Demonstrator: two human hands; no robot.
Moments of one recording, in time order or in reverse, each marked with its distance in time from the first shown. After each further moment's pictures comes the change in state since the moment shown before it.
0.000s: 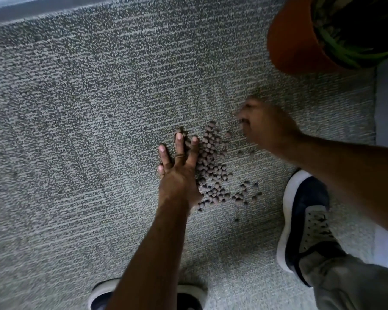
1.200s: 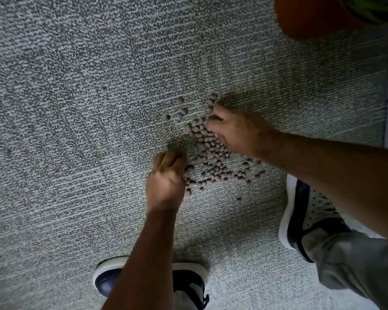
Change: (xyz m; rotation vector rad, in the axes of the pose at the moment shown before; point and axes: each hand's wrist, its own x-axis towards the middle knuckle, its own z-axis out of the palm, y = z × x) left_hand -0.042 -0.031 0.020 0.061 0.558 0.250; right_hand -0.030 -0.055 0.037 -0.009 -0.119 -0.299
